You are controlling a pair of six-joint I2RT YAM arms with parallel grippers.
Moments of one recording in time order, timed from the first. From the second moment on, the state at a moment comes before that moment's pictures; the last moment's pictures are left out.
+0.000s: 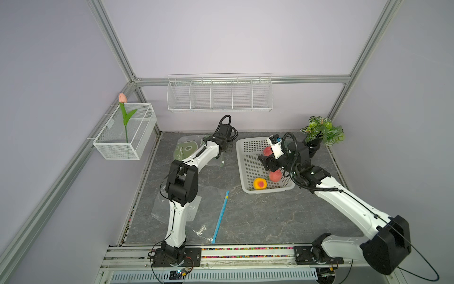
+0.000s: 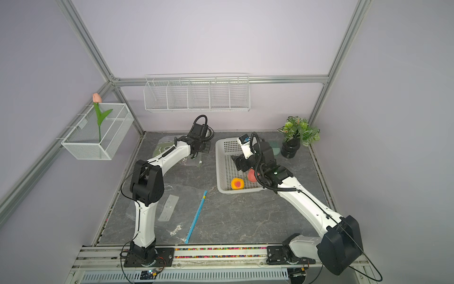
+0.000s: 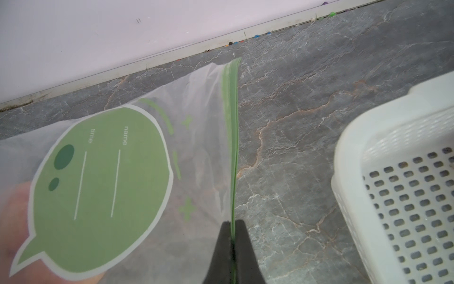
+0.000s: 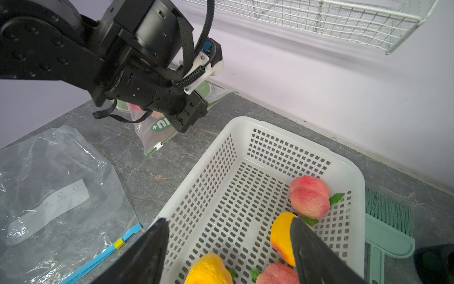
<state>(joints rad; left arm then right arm) -0.50 2.16 1.84 -0.54 -0.21 -0.08 0.54 1.28 1.04 -0.18 -0.09 -0.04</state>
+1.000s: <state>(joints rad) -0.50 1.53 1.48 -0.64 0.01 -0.17 0.51 1.28 0.99 -0.18 -0.09 -0.01</state>
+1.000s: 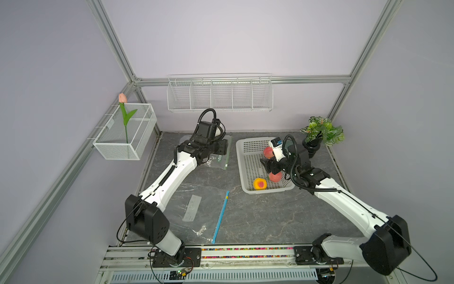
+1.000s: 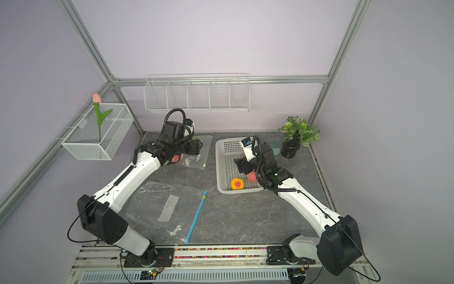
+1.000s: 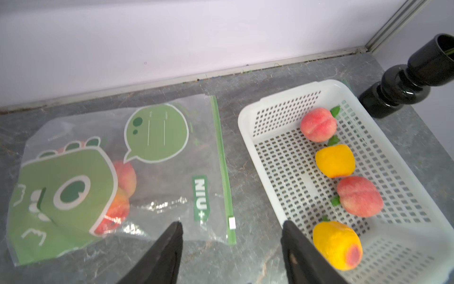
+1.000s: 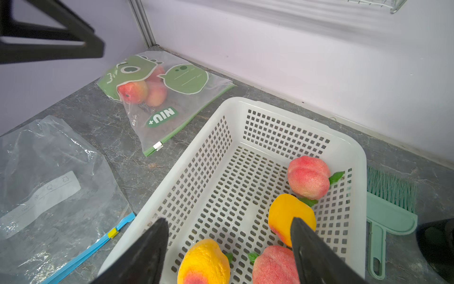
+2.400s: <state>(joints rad) -1.00 1.06 0.71 -0.67 -0.24 -0.58 0.50 1.16 0.81 -0.23 -0.11 0.12</state>
